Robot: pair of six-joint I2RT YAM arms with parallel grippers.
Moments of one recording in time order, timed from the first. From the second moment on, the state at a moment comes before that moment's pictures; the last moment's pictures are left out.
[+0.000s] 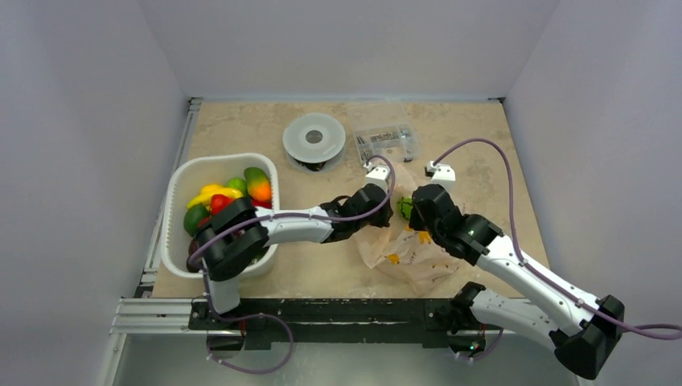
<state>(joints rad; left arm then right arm) -1.04 1.89 1.12 0.18 -0.24 -0.64 0.75 0.91 0.80 -0.64 0.52 0.64</state>
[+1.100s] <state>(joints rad) -1.02 1.80 1.05 0.25 -0.09 -0.68 0.56 0.74 0.73 -0.41 0.36 0.72</state>
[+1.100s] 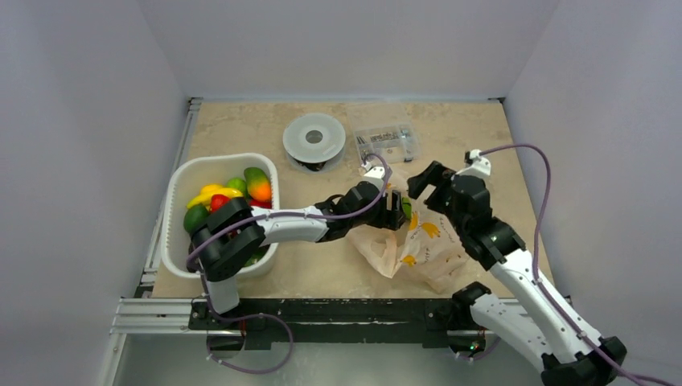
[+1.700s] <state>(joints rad) -1.01 1.99 1.30 0.10 -0.04 -0.64 0.03 1.27 0.70 -0.14 -0.32 0.68</state>
